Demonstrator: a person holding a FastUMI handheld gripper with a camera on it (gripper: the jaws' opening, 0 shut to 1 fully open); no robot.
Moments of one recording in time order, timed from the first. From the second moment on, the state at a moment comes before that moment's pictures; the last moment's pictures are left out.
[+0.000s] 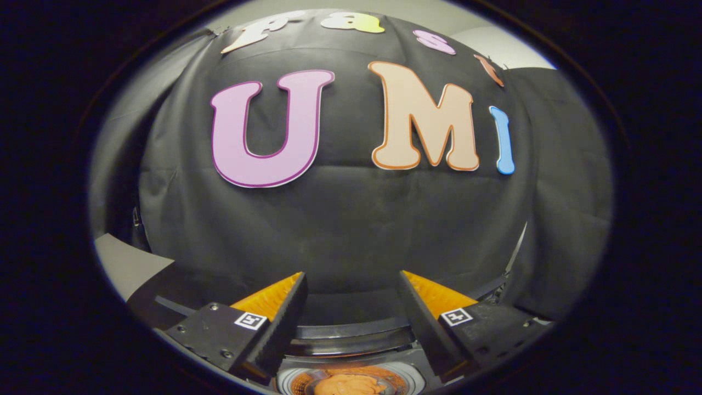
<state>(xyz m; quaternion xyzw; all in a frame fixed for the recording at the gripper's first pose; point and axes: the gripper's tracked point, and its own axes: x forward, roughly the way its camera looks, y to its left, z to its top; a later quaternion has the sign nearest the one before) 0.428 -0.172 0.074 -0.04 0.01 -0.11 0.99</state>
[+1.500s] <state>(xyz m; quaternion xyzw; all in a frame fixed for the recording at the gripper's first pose) 0.313 -0.179 0.051 -0.02 0.07 -0.09 0.99</state>
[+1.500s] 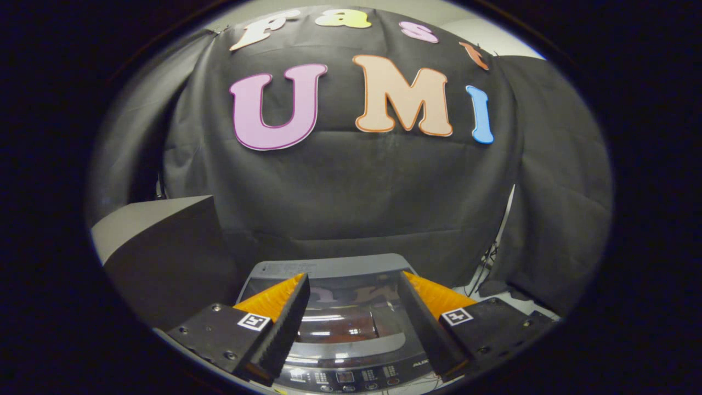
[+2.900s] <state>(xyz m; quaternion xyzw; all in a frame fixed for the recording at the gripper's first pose) 0.187 -0.148 0.024 -0.01 0.02 -0.05 1.00</state>
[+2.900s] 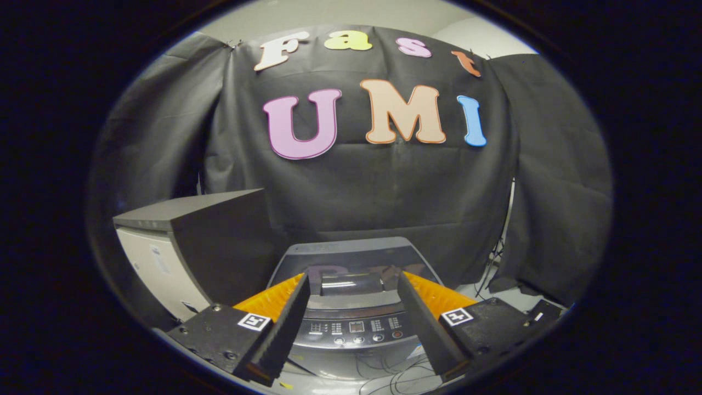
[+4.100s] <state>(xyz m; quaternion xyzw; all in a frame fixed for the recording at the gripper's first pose) 0.052 -0.131 0.066 -0.05 -0.09 -0.04 0.99</state>
